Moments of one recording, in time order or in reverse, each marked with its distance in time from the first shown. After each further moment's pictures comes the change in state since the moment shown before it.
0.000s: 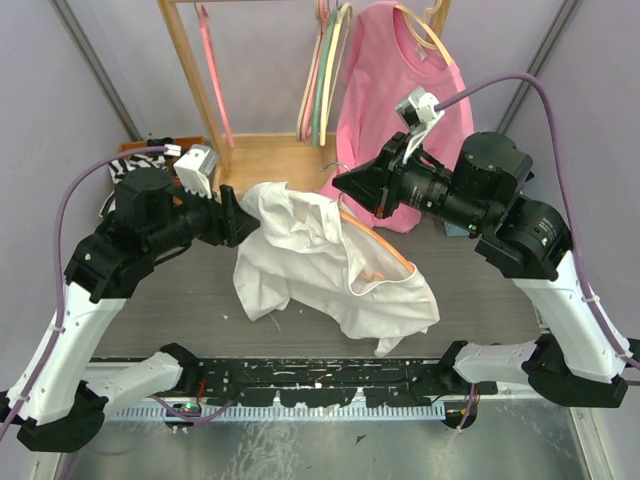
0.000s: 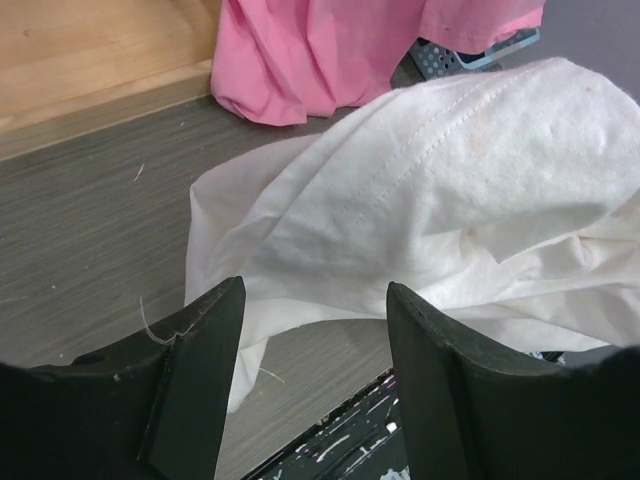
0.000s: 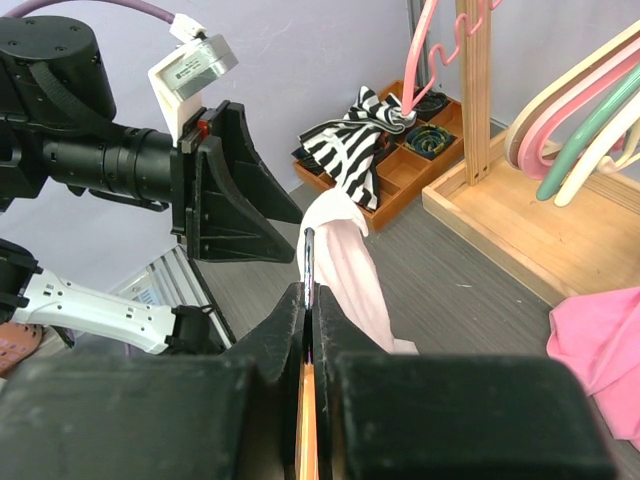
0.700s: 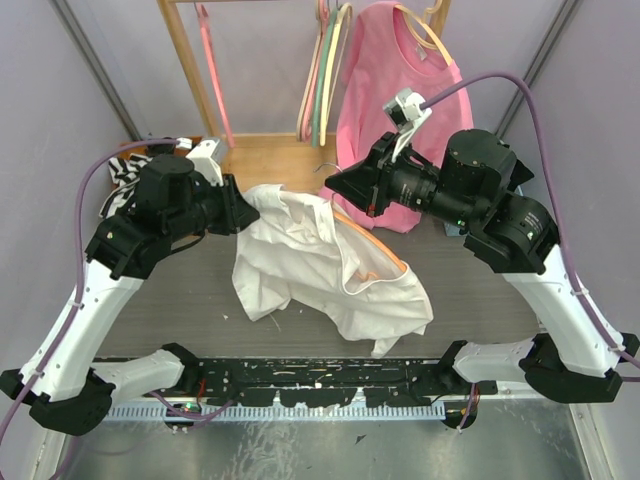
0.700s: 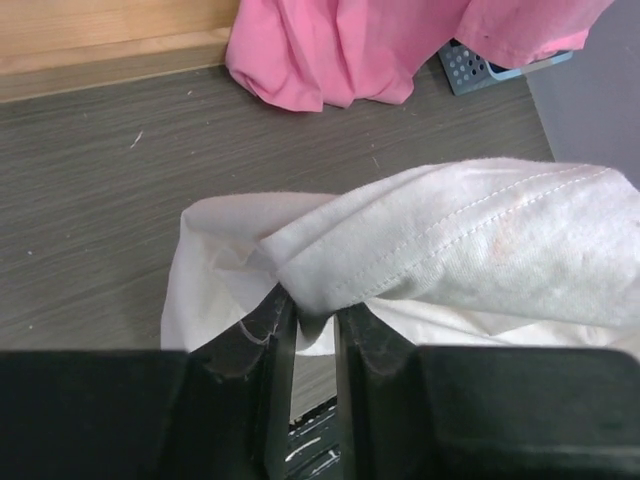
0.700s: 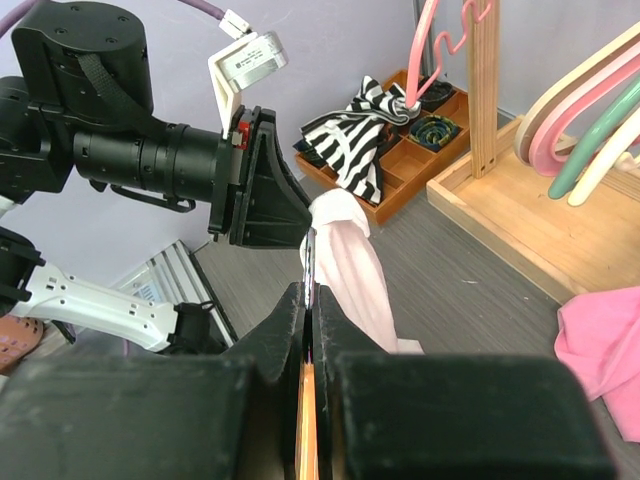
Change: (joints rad) left arm 0.000 0.111 0.033 -0.018 -0.050 -0.116; right arm 0.000 0.026 -0.011 0.016 -0.010 0.005
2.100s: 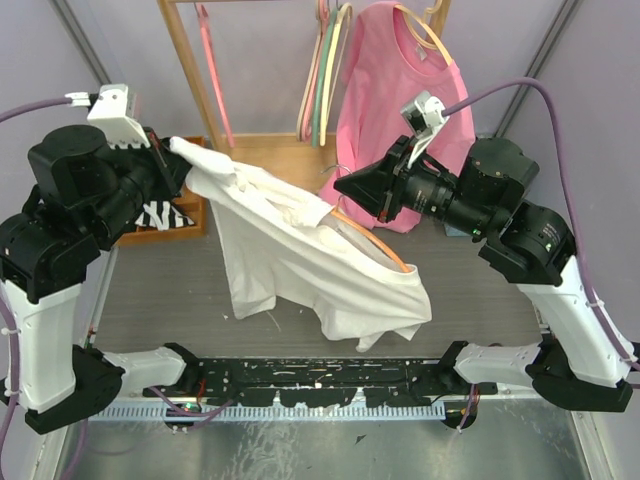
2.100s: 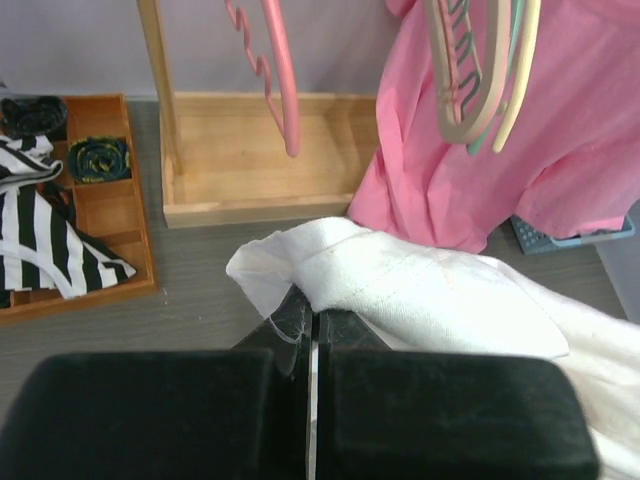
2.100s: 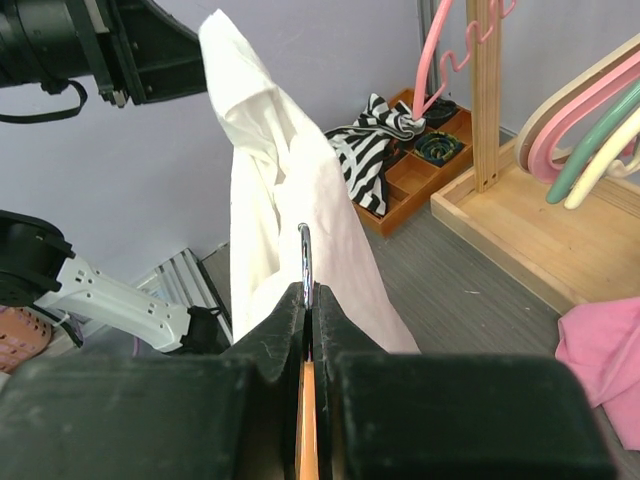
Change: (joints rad) left arm 0.000 0.103 0.607 -0.290 -0.380 0.111; right arm 0.000 -0.055 -0.029 0.014 0.001 0.001
